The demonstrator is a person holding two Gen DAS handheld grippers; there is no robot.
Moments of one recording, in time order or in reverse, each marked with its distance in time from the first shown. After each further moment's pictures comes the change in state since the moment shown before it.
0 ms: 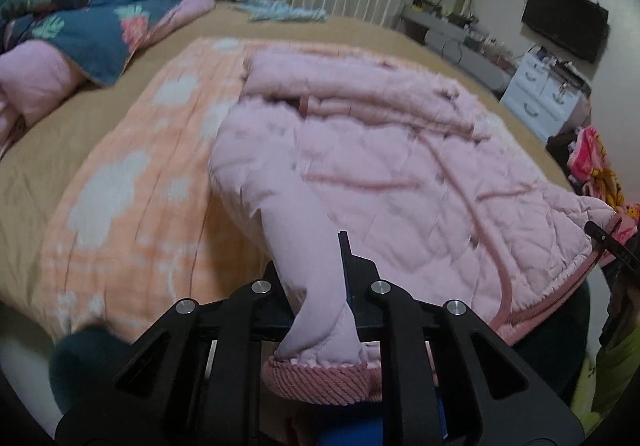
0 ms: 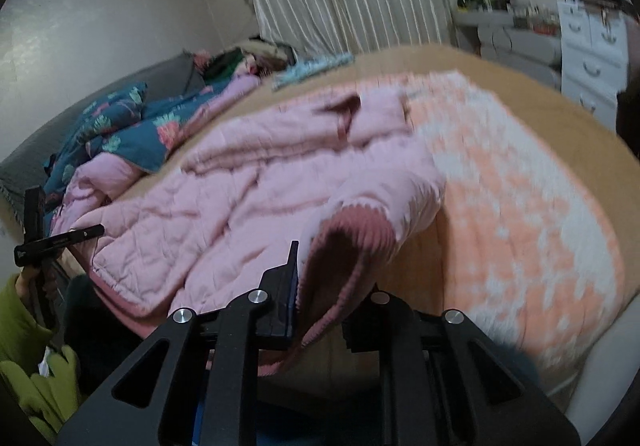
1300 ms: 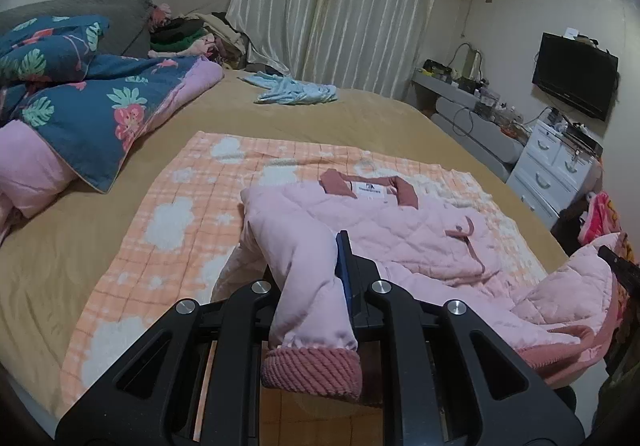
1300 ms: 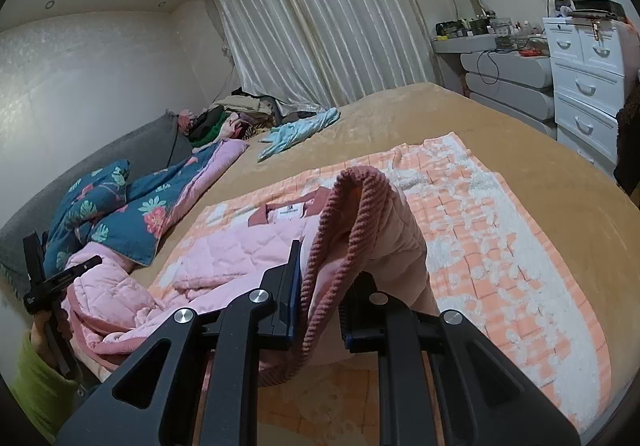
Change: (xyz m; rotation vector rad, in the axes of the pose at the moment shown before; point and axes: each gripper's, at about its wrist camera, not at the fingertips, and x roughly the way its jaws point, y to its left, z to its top) left arm 0.018 -0.005 0.166 -0.029 -0.214 0.037; right arm 0.044 -0.027 0.166 0.114 -0.137 -0.019
